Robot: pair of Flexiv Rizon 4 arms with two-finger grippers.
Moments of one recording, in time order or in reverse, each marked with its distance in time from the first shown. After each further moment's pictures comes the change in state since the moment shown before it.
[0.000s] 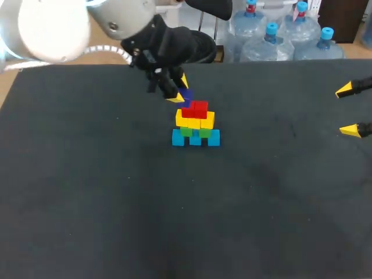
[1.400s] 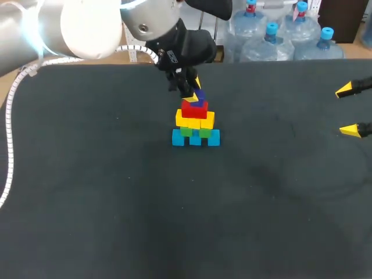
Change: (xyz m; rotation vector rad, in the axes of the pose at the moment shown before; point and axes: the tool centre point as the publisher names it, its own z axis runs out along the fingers) left arm -0.003 0.032 0.041 0.019 0.033 -0.081; right arm 0.000 0.000 0.000 0.000 0.000 0.000
